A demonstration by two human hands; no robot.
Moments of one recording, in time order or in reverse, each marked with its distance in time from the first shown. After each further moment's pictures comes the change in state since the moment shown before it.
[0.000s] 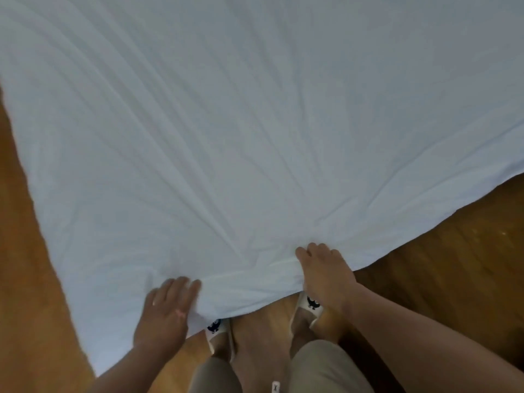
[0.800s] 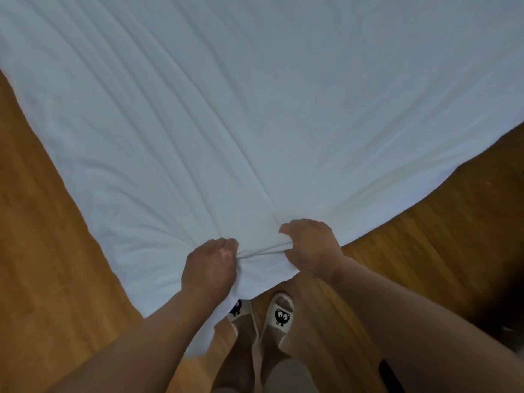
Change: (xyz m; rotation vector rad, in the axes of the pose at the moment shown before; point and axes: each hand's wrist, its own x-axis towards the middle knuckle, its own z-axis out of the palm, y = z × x) left_hand -0.011 -0.114 0.048 -0.209 0.186 0.182; right_hand 0.044 -0.237 0.066 0.310 0.233 0.120
